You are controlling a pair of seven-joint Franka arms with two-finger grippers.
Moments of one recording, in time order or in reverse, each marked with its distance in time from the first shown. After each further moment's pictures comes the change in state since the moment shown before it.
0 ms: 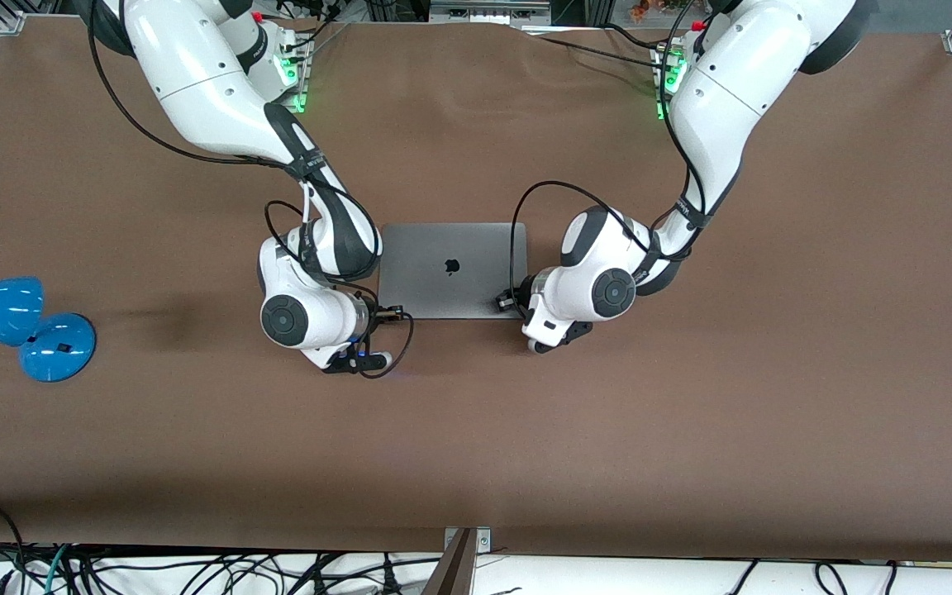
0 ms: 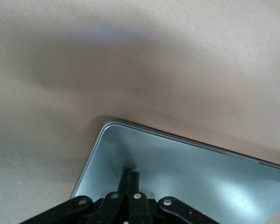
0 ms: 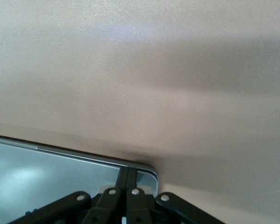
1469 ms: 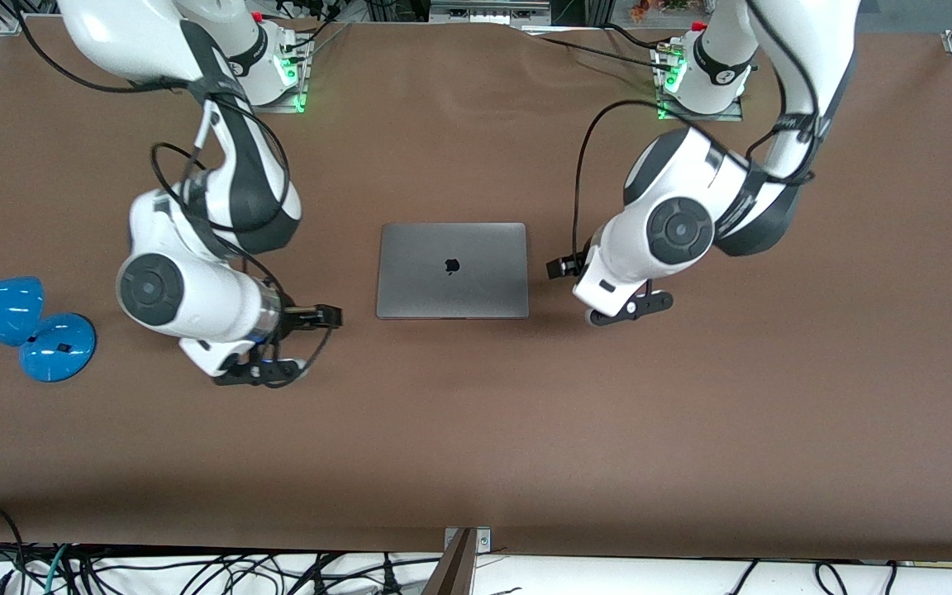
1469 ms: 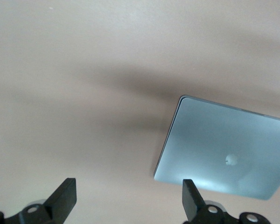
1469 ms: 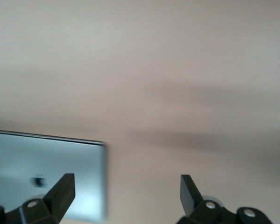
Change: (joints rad) left arm 0.066 -0.399 0.037 0.008 0.225 -0.504 -0.001; right arm -0.024 -0.250 -0.143 0.152 -0.211 -0.307 -0.006
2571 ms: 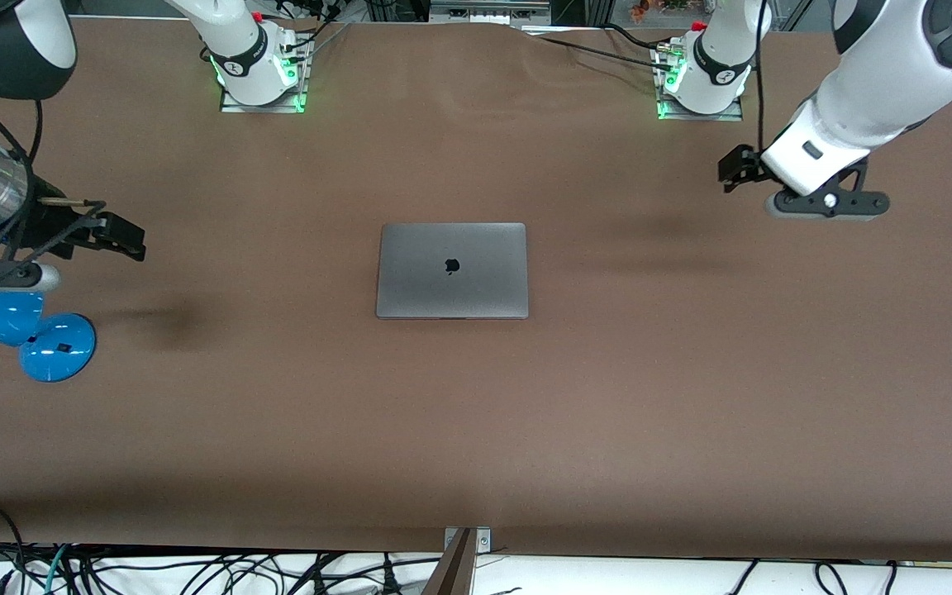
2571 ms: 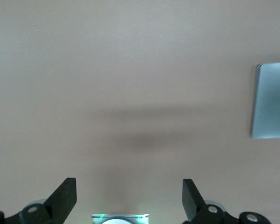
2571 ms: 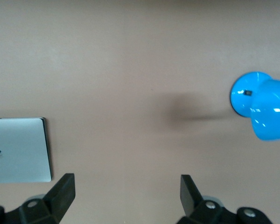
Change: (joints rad) left arm 0.306 -0.544 0.020 -0.316 0.084 -0.180 0.598; right arm -0.202 -0.382 -0.004 -0.130 -0.096 -0.203 -0.077
